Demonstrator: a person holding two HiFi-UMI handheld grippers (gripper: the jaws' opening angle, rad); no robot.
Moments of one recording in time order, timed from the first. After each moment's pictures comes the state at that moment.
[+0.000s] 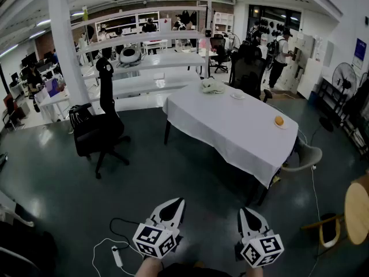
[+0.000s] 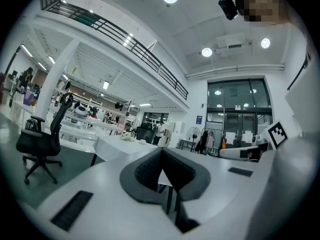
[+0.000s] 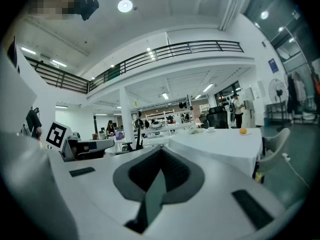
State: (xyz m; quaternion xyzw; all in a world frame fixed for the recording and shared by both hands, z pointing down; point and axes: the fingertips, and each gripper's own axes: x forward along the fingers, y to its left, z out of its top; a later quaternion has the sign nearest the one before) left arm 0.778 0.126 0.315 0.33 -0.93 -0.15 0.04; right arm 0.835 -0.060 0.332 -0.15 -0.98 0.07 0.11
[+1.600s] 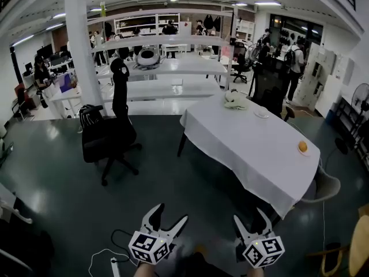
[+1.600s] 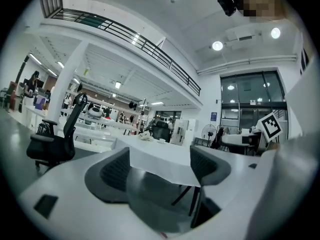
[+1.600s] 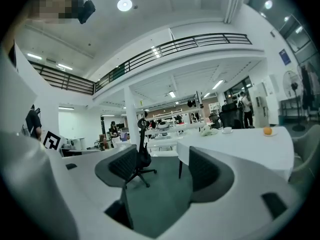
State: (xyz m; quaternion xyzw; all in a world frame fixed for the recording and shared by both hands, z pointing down) left arm 0.647 0.217 0.353 0.26 -0.95 -0.13 0.06; right arm 0.660 -0.006 0.344 -0.21 -0.97 0.07 0.11
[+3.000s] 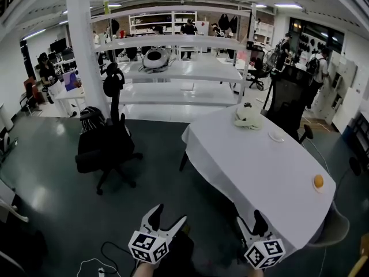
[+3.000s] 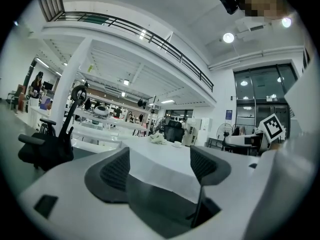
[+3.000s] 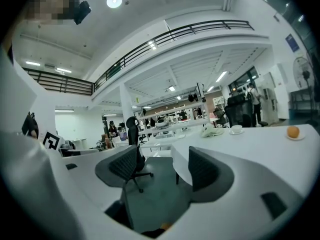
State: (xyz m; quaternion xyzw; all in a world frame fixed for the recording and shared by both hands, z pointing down) left arm 0.427 0.180 0.373 0.20 -0.97 -0.14 0.07; right arm 0.420 -0.061 0.365 -0.24 -0.96 0.09 0.13
